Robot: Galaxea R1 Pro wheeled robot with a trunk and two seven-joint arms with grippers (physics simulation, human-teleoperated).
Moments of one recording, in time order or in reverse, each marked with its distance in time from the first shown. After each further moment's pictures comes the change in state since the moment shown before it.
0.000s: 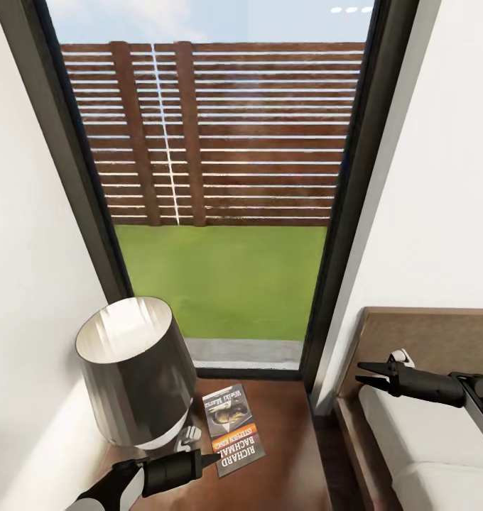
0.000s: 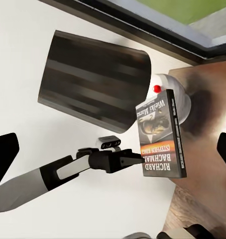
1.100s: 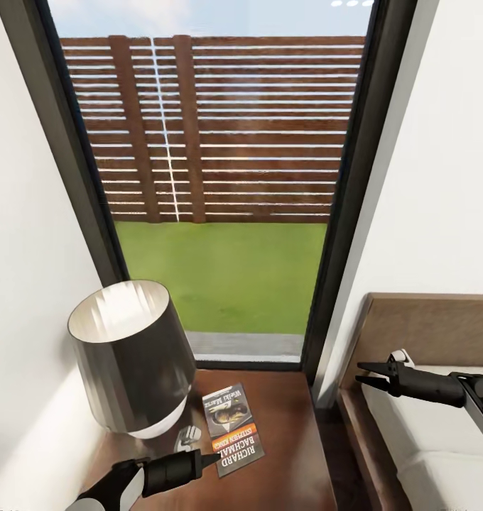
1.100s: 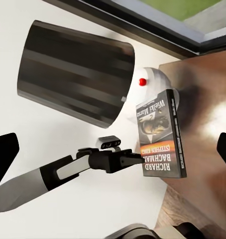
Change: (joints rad) left arm 0.000 0.000 0.000 0.000 0.000 0.000 0.000; right arm 0.000 0.000 -0.001 0.000 0.000 0.000 0.000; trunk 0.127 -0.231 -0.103
